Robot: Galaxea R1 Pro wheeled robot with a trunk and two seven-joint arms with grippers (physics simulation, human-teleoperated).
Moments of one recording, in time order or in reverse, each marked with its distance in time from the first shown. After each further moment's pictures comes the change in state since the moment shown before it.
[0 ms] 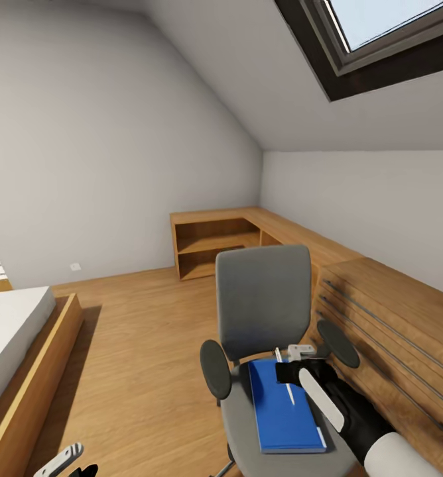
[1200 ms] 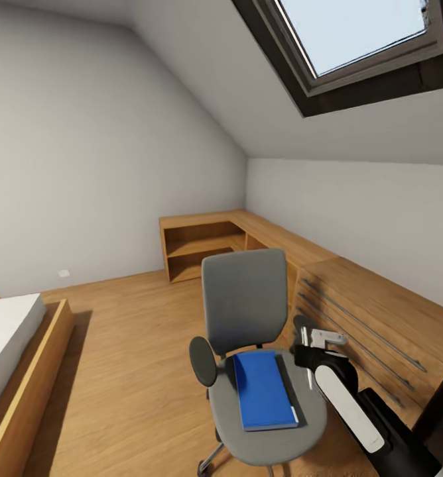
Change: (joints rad) left arm 0.000 0.003 -0.073 0.278 -0.107 -0.232 -0.006; right arm 0.129 -0.073 -0.045 -0.503 -0.226 0.024 -0.540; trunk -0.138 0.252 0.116
